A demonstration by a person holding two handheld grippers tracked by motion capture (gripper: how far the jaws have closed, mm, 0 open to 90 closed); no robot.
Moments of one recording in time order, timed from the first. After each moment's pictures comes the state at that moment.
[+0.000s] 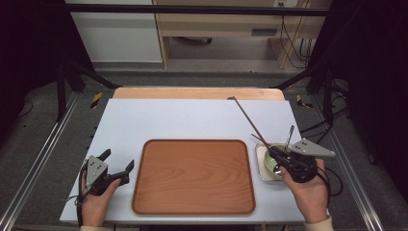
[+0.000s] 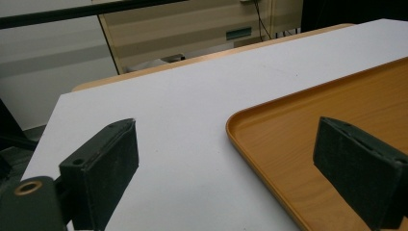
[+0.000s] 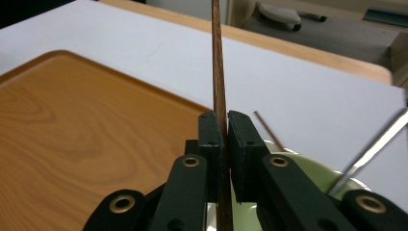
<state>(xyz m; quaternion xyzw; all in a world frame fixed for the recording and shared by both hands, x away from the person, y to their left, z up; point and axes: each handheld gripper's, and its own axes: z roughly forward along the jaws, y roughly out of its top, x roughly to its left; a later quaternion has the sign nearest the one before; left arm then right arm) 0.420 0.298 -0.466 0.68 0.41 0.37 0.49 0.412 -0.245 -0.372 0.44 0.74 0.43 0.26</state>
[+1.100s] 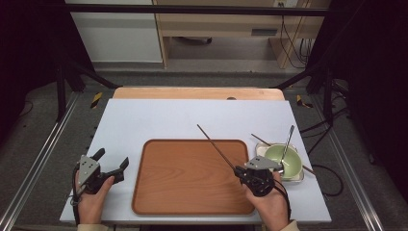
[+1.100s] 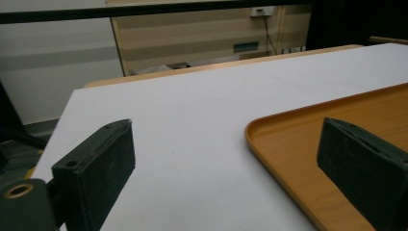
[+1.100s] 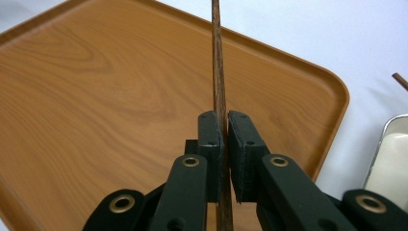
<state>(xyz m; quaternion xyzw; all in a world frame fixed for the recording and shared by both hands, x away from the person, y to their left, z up) 0.423 0.313 -0.472 0.65 0.42 0.37 0.51 0.405 -0.166 -0.427 0.42 0.79 0.40 0.19</state>
